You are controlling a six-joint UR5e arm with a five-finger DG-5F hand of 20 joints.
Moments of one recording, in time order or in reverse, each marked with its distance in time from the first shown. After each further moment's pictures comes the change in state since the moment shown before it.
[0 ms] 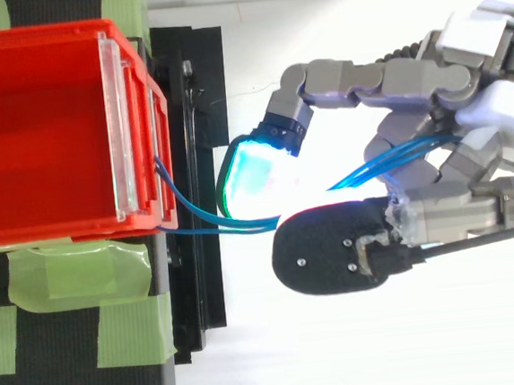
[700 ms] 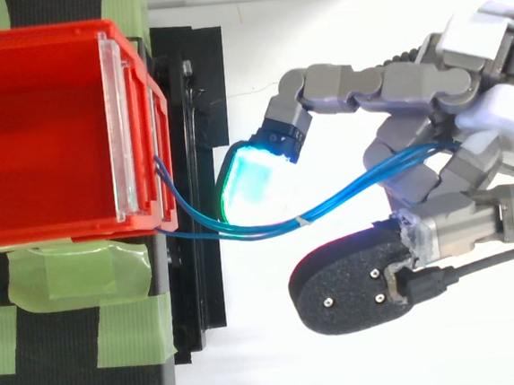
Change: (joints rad) arm 0.004 0.000 -0.001 0.008 0.001 0.001
